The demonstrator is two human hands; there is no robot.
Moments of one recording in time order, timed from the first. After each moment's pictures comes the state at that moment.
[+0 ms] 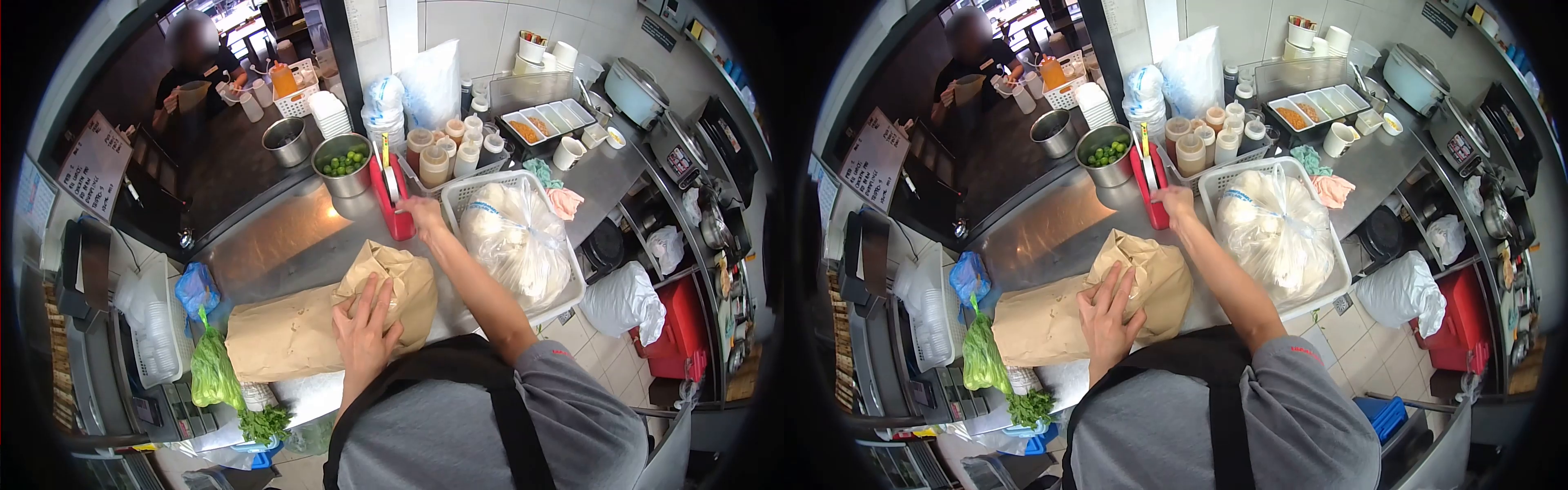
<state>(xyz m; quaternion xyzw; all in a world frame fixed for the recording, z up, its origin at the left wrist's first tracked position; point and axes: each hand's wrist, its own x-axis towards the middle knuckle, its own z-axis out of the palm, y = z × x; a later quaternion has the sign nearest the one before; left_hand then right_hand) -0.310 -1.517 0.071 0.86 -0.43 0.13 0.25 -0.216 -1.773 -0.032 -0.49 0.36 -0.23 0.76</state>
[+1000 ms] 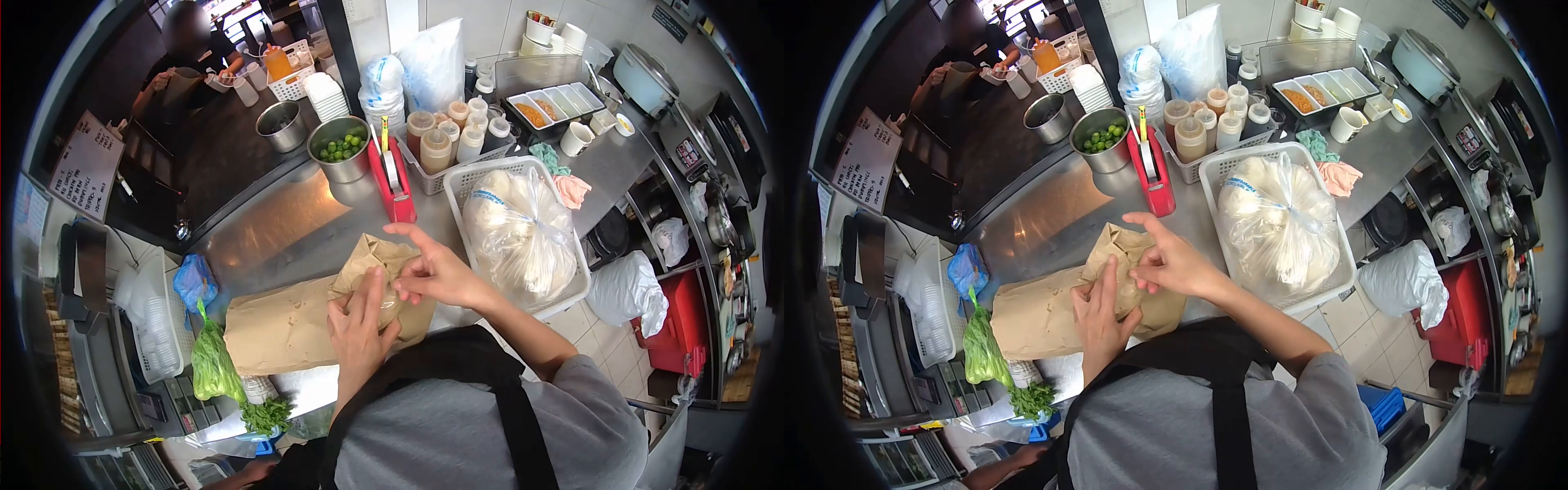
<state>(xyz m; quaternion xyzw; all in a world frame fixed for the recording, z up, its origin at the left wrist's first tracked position) -0.305 -1.519 0.078 0.86 -0.43 0.09 0.24 -0.348 -1.703 0.100 -0.68 0.05 0.03 0.73</state>
